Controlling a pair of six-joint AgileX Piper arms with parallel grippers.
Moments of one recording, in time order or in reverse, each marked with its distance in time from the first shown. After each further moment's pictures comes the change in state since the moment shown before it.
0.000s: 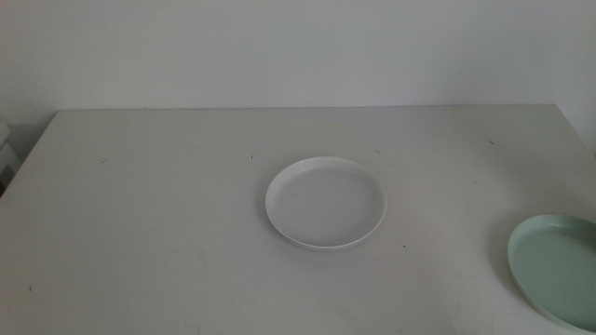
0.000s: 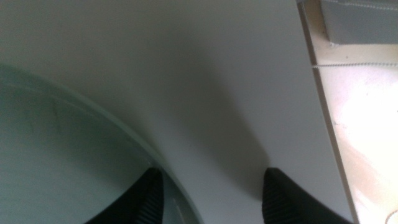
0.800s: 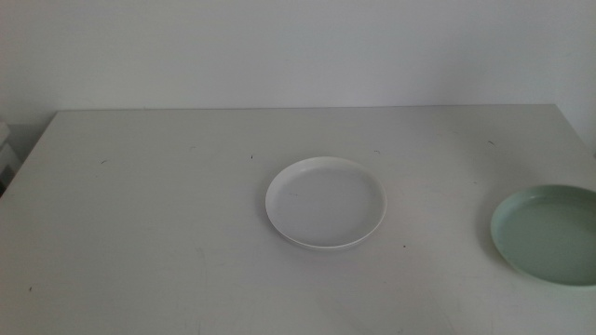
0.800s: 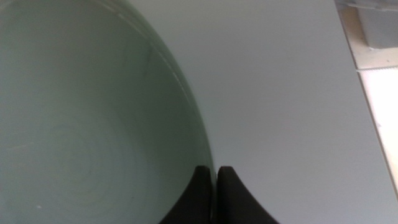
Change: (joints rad) left arm 0.000 0.000 0.000 0.000 0.000 0.000; right arm 0.000 -0.109 -0.017 0.160 0.099 -0.043
